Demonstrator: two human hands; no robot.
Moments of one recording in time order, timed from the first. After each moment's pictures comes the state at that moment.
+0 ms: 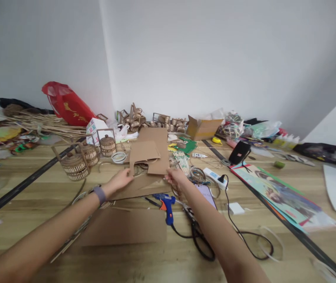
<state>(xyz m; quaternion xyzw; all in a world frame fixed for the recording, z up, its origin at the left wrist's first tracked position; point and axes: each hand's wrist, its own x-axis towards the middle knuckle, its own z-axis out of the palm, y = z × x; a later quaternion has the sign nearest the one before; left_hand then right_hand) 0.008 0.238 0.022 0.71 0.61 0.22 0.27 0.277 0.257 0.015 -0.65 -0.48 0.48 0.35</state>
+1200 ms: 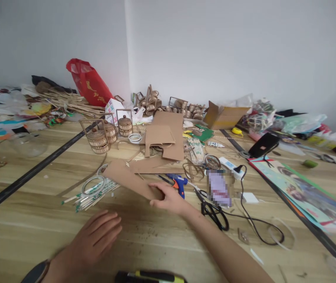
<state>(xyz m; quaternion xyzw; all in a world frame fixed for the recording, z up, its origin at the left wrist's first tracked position) -0.067 -0.021 -0.028 0.87 0.33 0.31 -0.19 0.219 0.115 -0.009 -0.36 -0.80 0.43 0.21</state>
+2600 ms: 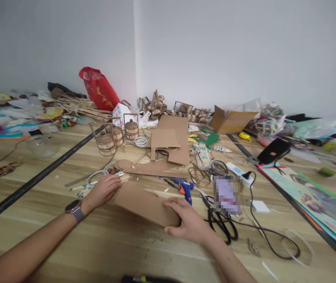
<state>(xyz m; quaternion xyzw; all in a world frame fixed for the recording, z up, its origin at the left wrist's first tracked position) -0.142 0.110 -0.060 0.87 0.43 0.22 -0.09 0.253 0.071 -0.004 -0.41 -0.85 0.30 0.12</state>
